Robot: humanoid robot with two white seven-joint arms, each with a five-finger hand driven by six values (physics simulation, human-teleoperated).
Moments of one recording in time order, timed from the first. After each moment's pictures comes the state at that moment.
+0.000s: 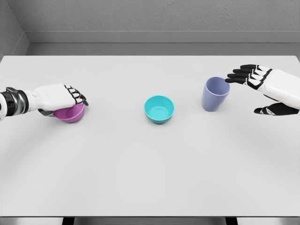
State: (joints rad) left arm -0.56 0.77 -0.52 -1.45 -0.83 -0.61 -0.58; right arm -0.24 -1.16 0.35 -1.75 0.17 -0.61 0.13
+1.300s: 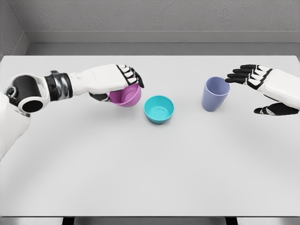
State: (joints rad) left arm -0.66 0.49 -0.51 -1.50 -0.66 -0.61 -0.57; right arm -0.24 -1.16 0.35 -1.75 0.17 -0.61 0.13
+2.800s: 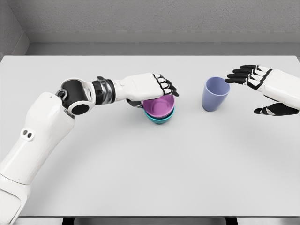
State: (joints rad) left arm -0.69 0.26 -0.57 -1.38 -0.85 -0.61 -0.58; right arm -0.24 -1.16 0.35 -1.75 0.17 -0.61 0.13
